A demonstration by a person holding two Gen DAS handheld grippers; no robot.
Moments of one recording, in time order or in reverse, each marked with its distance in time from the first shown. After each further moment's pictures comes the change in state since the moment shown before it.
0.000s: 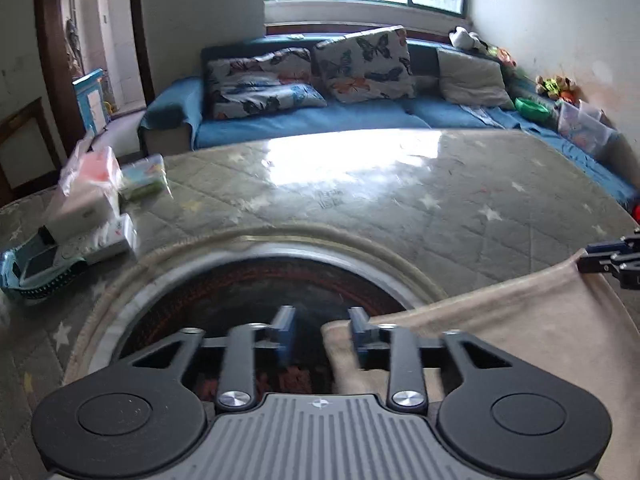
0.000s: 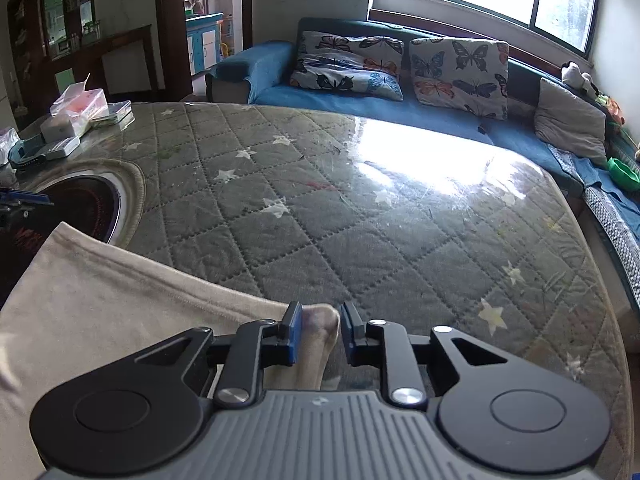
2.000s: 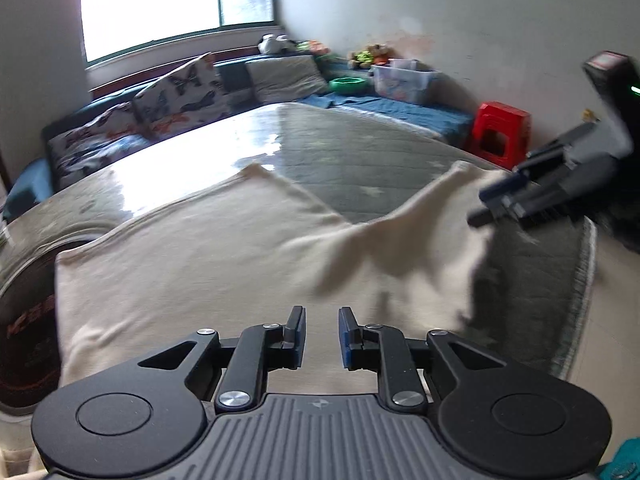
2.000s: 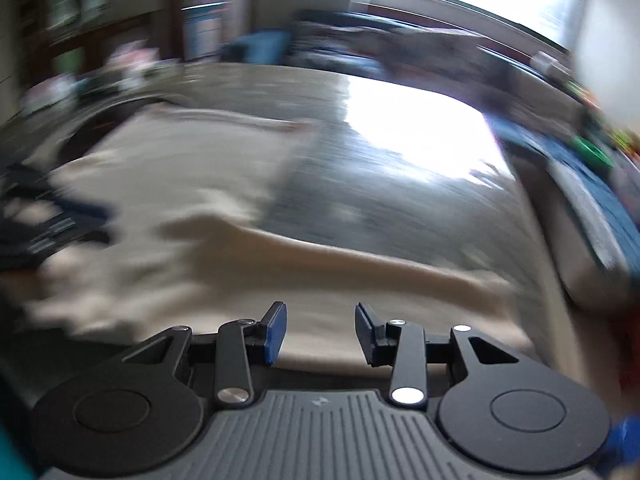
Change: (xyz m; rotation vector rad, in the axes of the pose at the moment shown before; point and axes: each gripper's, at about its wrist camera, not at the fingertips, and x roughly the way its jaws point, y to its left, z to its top) left arm -0.111 -0.171 -0.130 0.384 -0.097 -0.364; right arm -0.173 -0.012 -0.165 0.053 0.023 -0.098
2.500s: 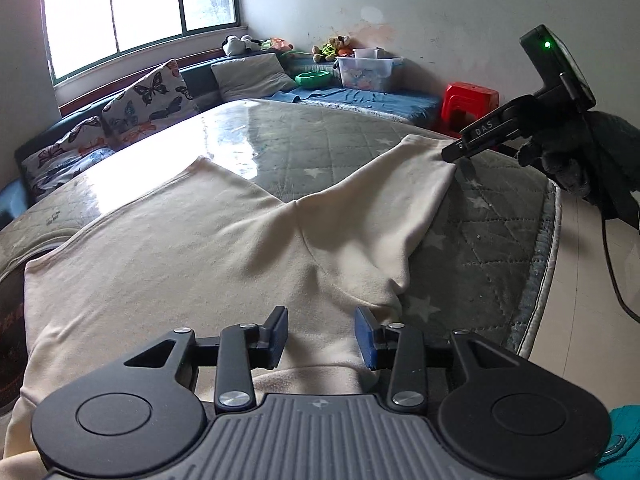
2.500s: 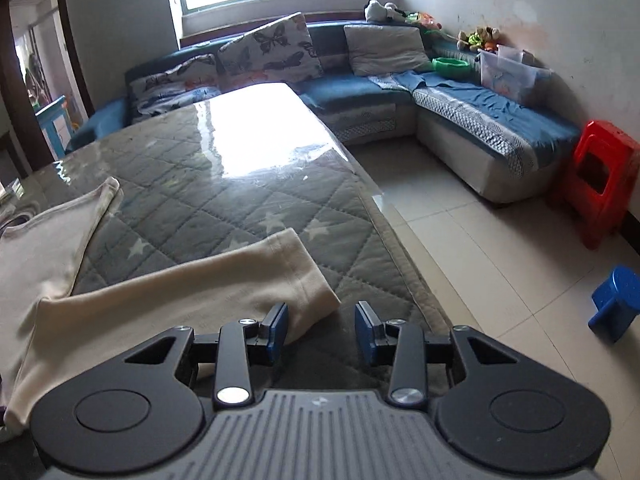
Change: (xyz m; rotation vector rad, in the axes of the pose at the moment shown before) left arm 0.002 -0.033 -0.016 0.069 0.015 -0.041; right arm 0.010 -0.115 -0.043 0.421 -0.065 -0.173
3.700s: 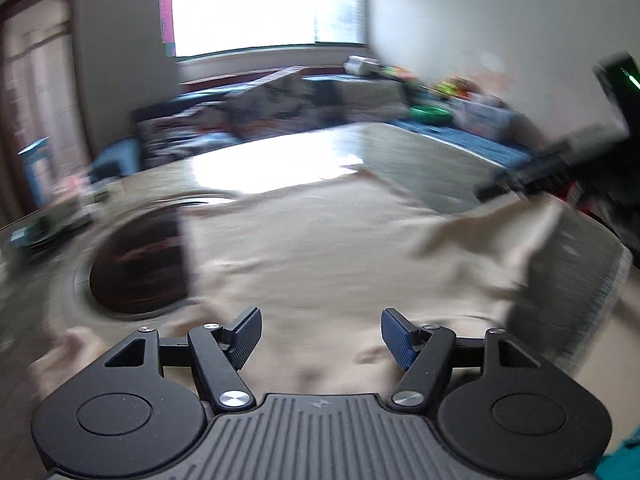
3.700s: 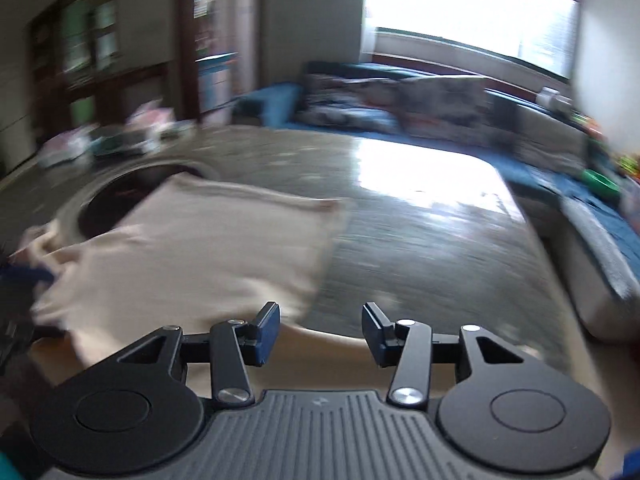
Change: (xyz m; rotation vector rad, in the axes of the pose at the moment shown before) left arm -0.102 0.077 -0.045 -0.293 -0.089 0.336; right arm -0.049 0.182 0.011 -0.496 -0.066 0.347
